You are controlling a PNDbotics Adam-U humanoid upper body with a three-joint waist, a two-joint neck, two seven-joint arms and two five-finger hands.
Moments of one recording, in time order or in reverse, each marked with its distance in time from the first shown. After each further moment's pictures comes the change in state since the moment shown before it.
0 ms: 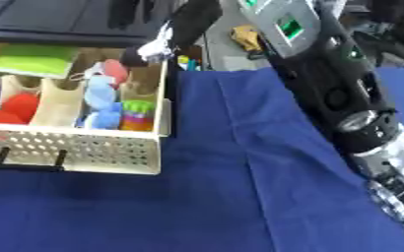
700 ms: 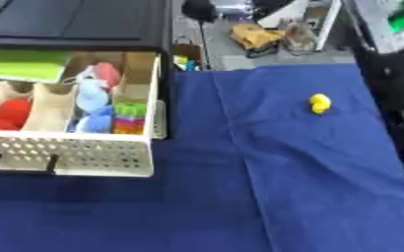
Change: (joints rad) left arm 0.016 -0.009 0.008 0.000 -0.022 -0.011 0.019; right arm 0.214 -0.235 -0.152 -0.402 -0.209 0.165 -0.230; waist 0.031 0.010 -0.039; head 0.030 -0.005
